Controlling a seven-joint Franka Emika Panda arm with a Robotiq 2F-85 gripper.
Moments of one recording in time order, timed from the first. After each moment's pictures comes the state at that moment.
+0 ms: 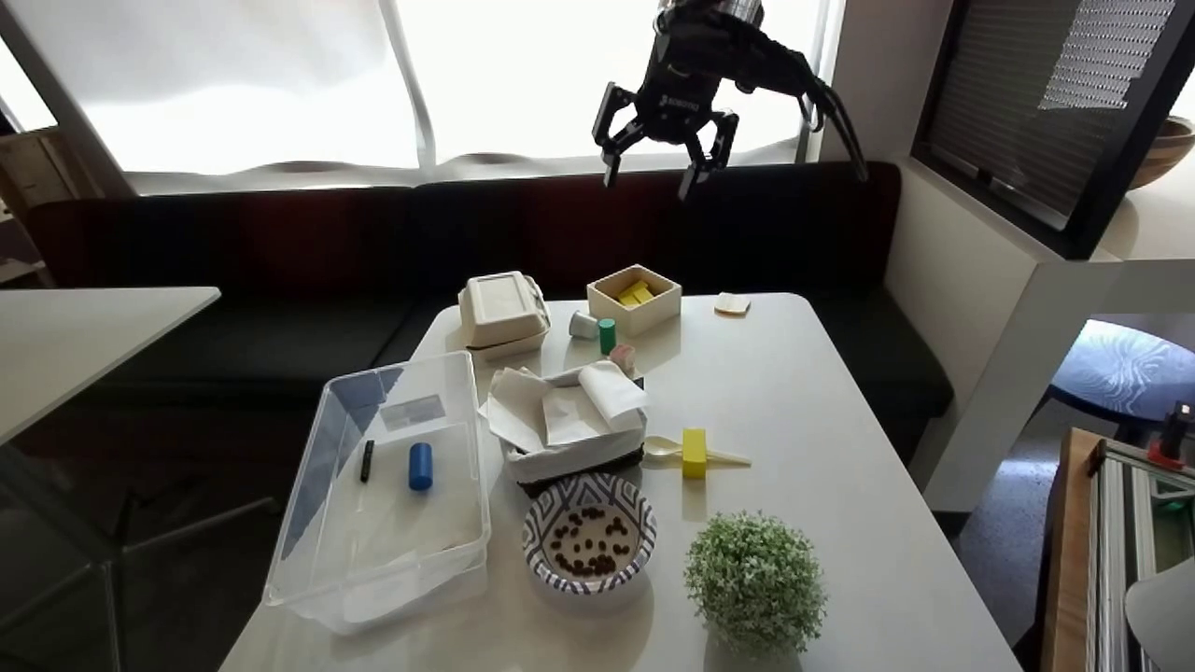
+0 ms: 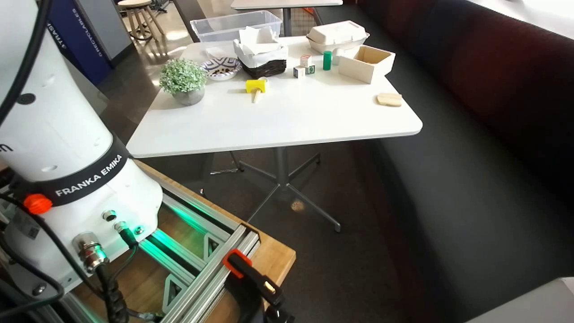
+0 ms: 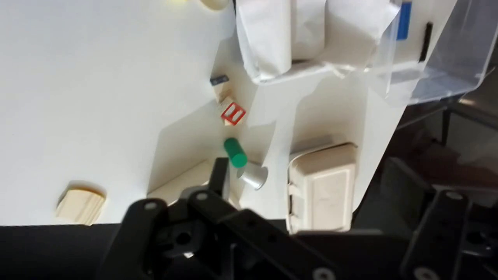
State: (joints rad) arm -0.05 -0.09 0.03 -2.15 0.17 2.36 0.58
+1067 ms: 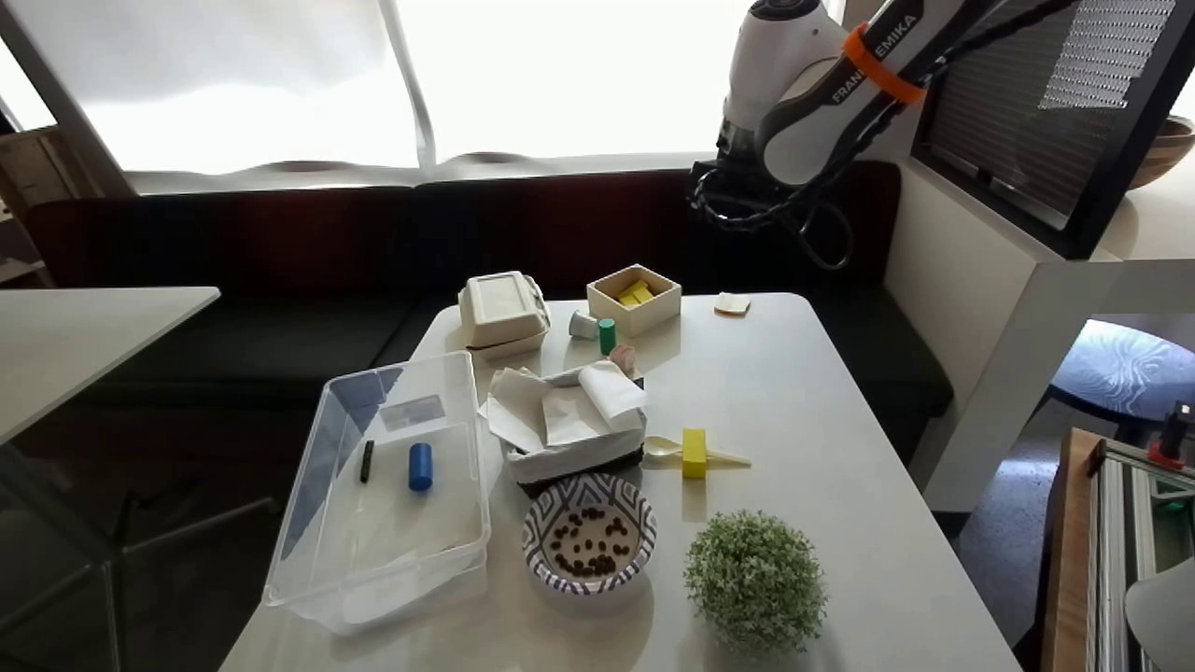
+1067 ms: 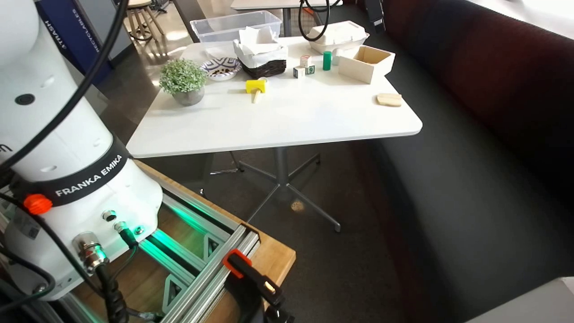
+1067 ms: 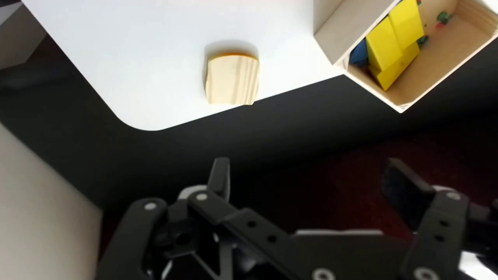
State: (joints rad) arm -0.06 0.26 -0.30 -2.12 -0.46 2.78 1.26
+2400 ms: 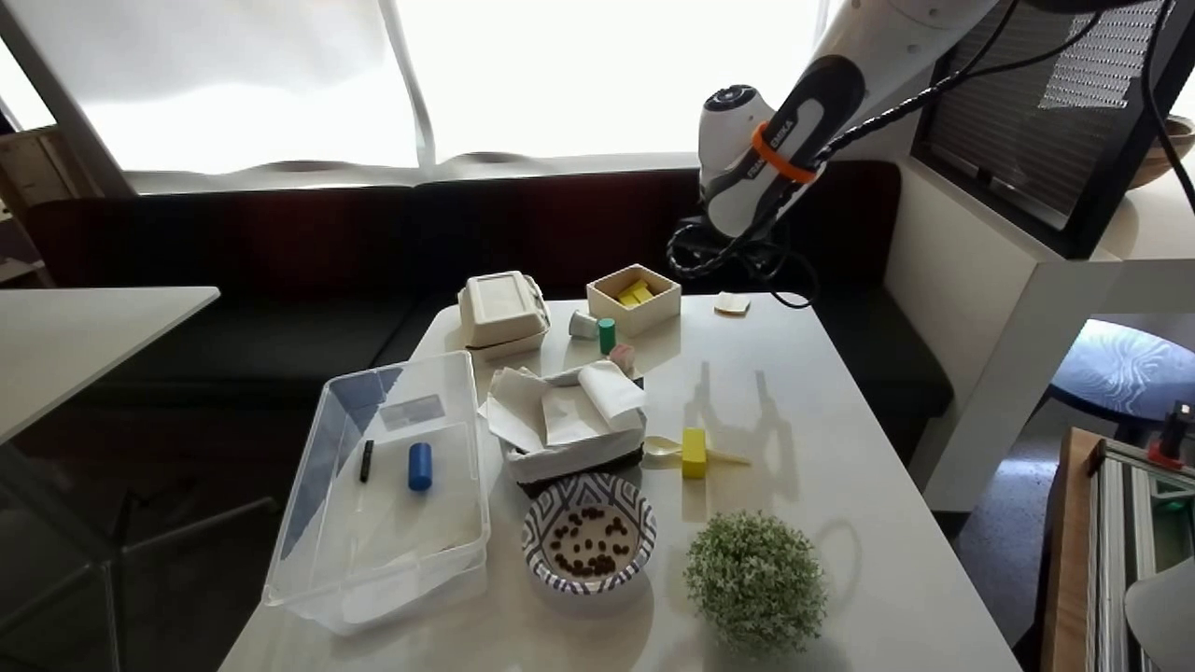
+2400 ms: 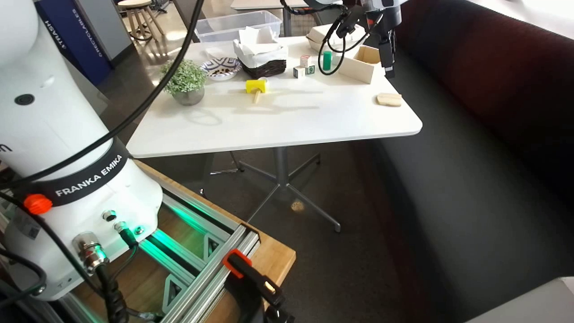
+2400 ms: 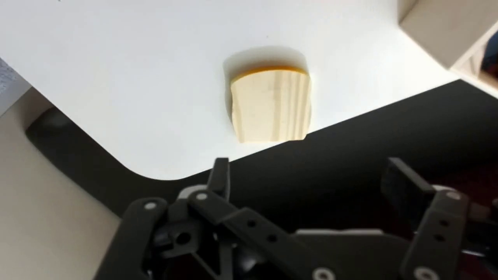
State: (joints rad) arm -0.06 0.64 -0.35 -1.83 -0.24 2.67 1.22
